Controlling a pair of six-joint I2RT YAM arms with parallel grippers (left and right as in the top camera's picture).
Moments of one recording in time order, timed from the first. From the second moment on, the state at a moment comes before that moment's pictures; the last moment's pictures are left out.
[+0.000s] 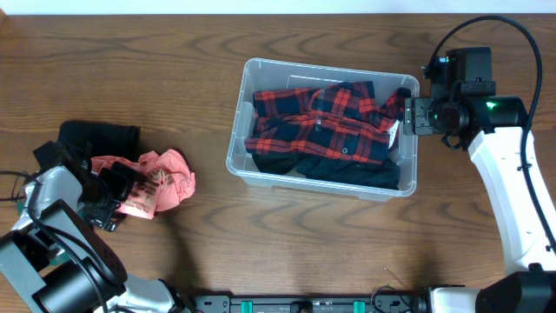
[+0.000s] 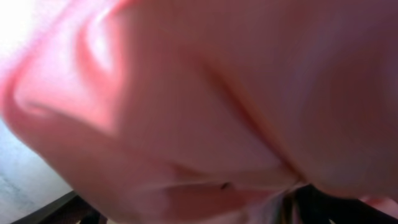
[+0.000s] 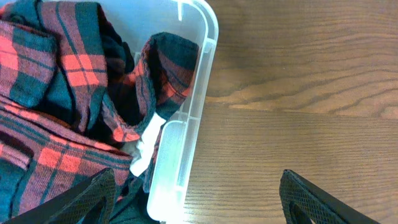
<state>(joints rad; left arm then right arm) 0.64 1.71 0.92 -0.74 0.27 -0.48 0.04 1.51 1.33 -0.90 0.06 -0.01</state>
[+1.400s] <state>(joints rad) -0.50 1.33 1.08 -0.25 0.57 -0.22 -0.11 1.48 1.33 -0.98 0.17 0.18</state>
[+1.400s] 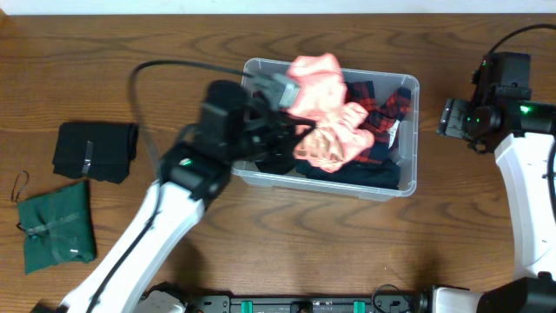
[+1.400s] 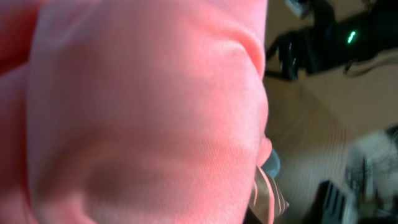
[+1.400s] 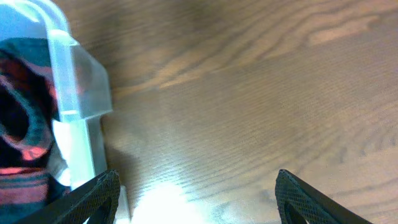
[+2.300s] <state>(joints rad) -0.68 1.61 1.08 0.05 0.39 -0.15 -0.11 1.47 1.33 -0.99 0.18 0.18</state>
